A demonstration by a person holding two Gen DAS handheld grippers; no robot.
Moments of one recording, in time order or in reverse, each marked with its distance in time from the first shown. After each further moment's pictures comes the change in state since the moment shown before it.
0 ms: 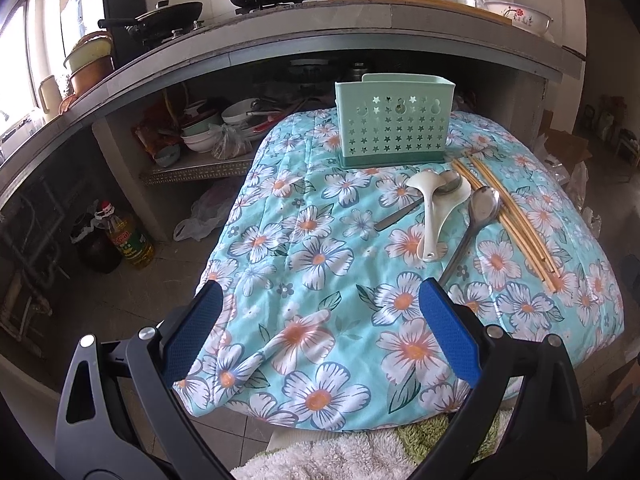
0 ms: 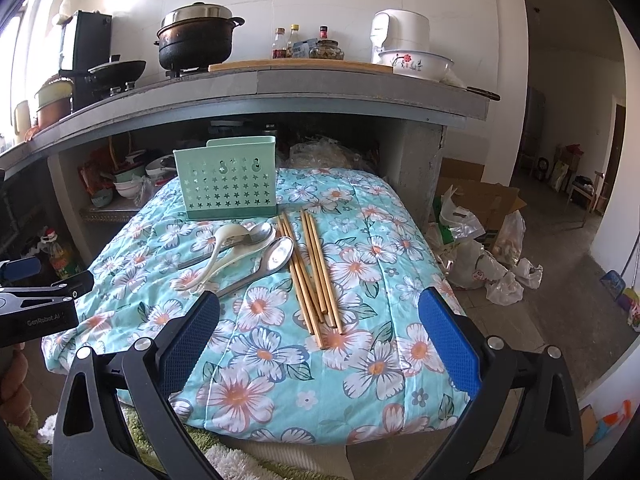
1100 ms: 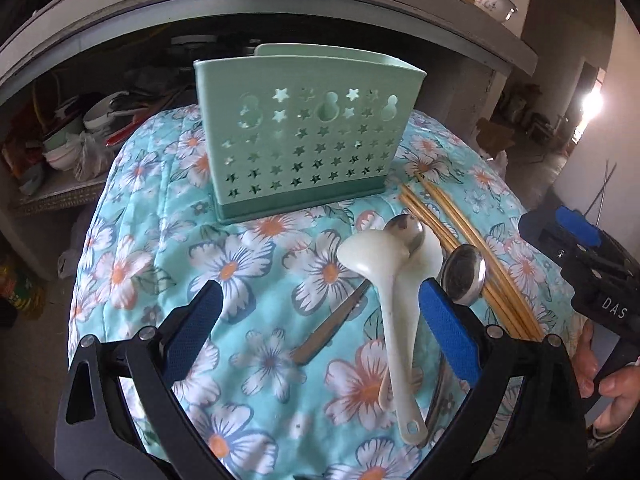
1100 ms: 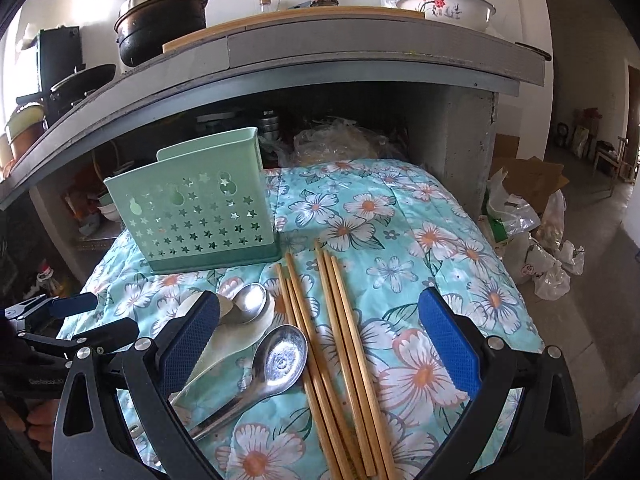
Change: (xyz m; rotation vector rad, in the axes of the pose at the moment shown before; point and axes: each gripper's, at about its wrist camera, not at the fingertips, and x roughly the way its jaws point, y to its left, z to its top) left arm 0.164 -0.042 0.100 0.114 0.060 -0.423; right arm 0.191 0.001 0.068 0.107 0.078 0.085
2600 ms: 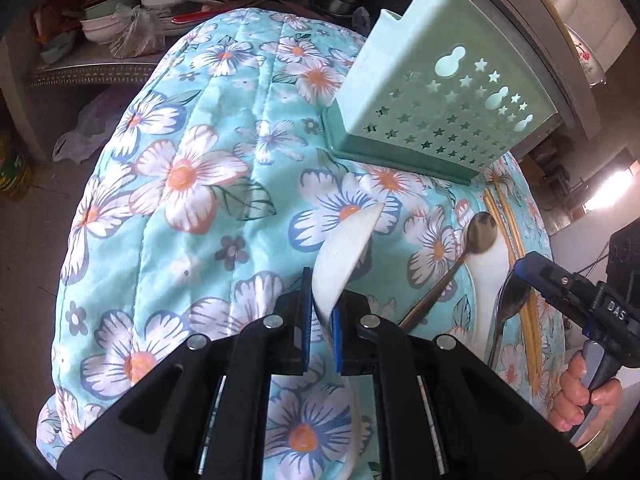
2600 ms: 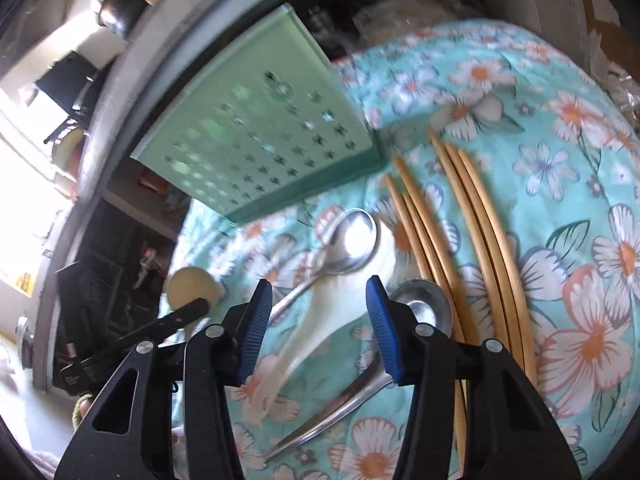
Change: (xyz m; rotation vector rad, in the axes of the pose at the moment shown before) left arm 0.017 0.109 -0.026 -0.389 0.178 -0.048; right arm 0.082 0.021 0.000 0.222 0.438 0.406
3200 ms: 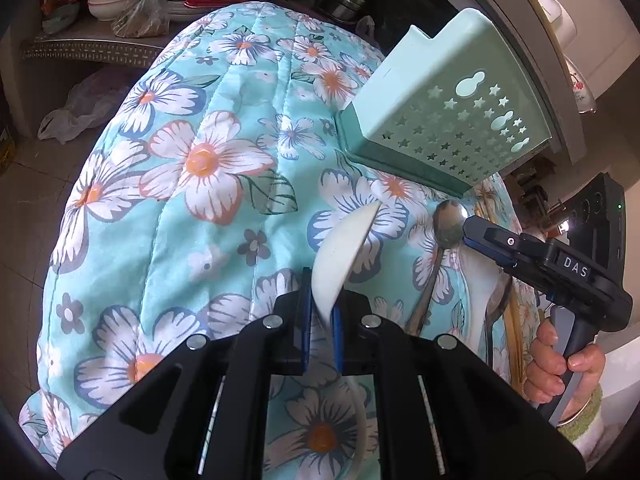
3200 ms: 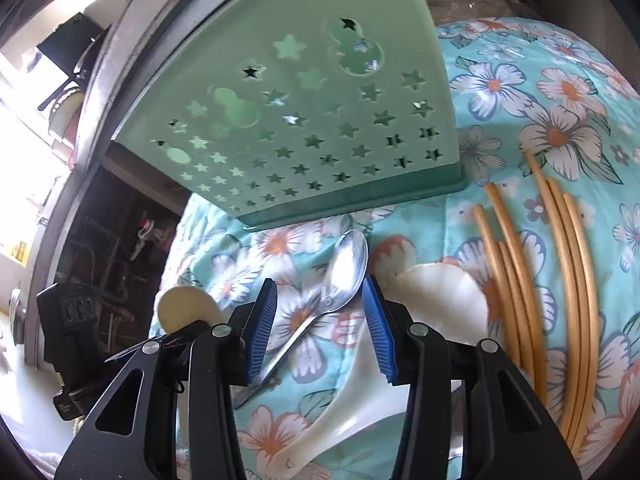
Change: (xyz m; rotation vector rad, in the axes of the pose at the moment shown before) left arm 0.000 0.024 -0.005 -0.066 -0.020 -0.099; right arm 0.056 0.038 0.024 -0.098 0.084 0.013
